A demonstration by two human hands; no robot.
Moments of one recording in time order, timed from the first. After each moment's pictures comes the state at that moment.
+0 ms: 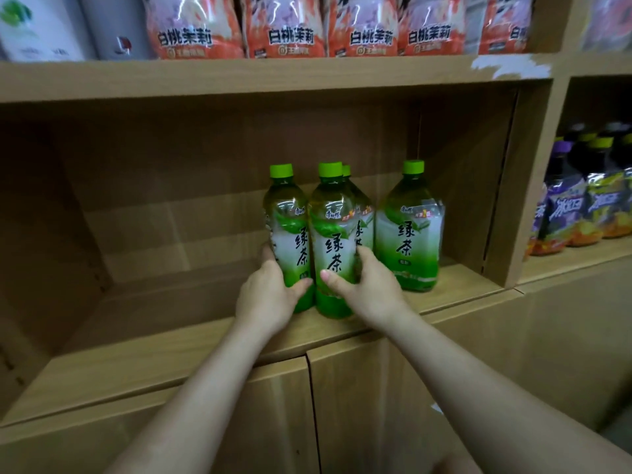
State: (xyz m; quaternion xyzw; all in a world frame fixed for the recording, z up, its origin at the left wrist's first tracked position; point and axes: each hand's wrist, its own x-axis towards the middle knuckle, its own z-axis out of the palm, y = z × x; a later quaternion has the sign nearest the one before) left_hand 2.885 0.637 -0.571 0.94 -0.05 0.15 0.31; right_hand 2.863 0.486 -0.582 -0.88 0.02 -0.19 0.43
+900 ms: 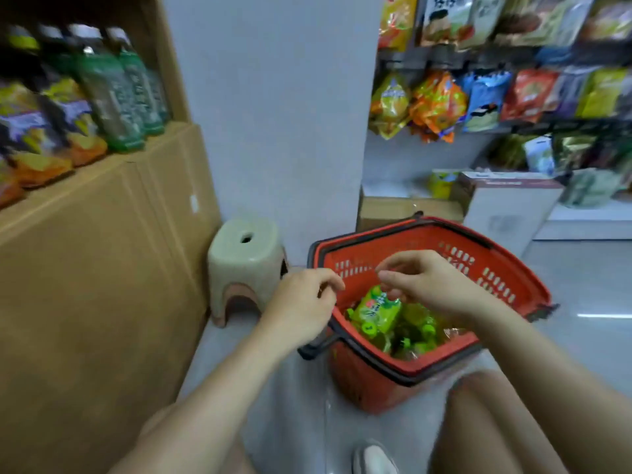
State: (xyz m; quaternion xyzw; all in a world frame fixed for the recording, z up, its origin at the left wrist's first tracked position) left_hand 2.581 0.217 -0.692 0.60 -0.72 -0.17 0.31; right_hand 2.383 0.183 -0.667 -0.69 0.53 -0.28 0.40
